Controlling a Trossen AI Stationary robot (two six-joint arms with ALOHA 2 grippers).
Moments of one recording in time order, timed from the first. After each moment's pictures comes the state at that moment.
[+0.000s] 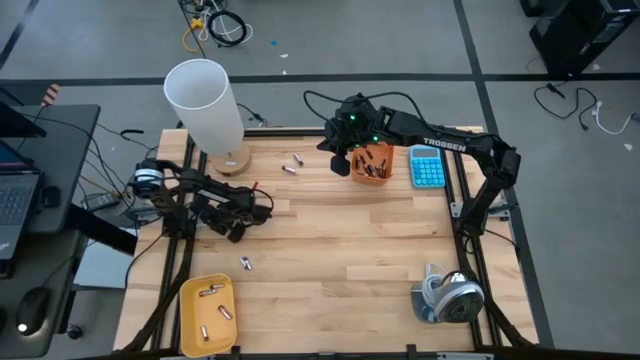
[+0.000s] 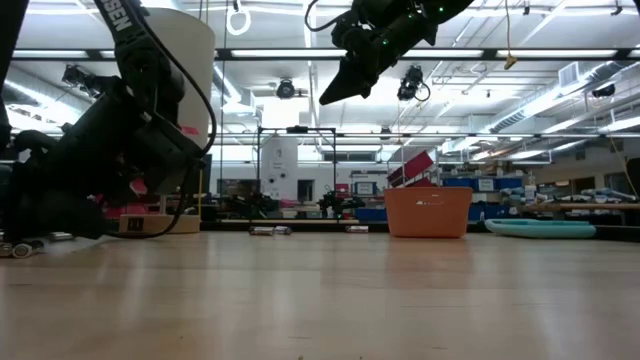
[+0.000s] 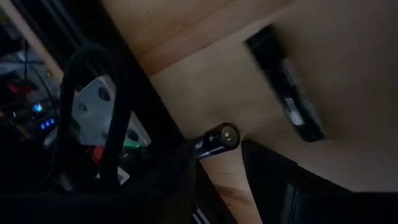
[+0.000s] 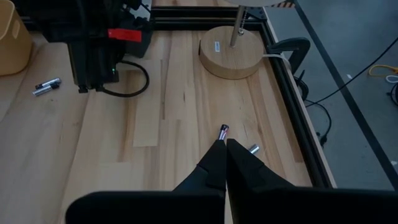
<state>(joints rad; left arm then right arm) 0.10 1.72 0.69 -1.17 -0.06 -1.02 -0.43 1.72 1.51 -0.46 -0.24 -0.26</state>
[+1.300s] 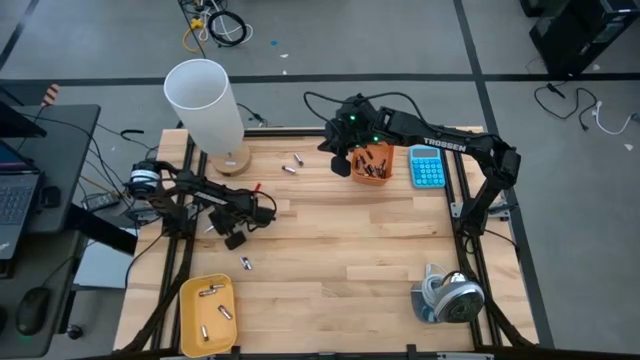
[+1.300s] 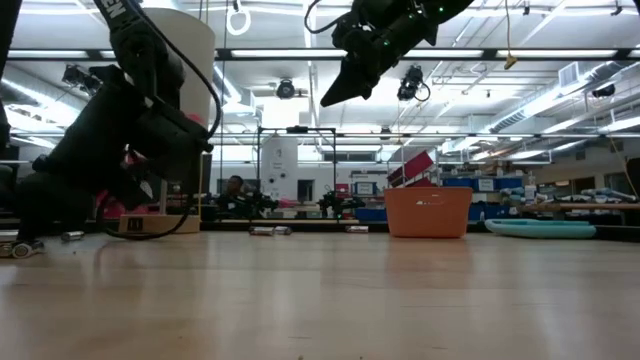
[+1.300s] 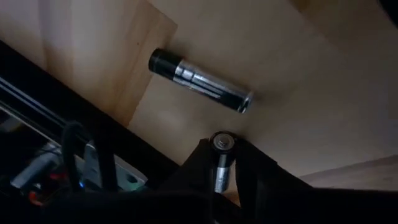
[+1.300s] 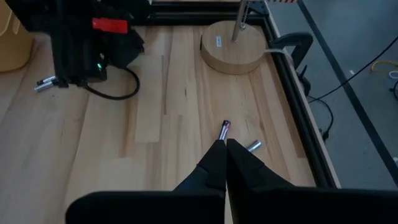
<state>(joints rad) 0.06 1.71 0.71 -1.14 -0.09 -0.63 -0.43 1.72 1.51 -0.47 -0.24 -0.25</state>
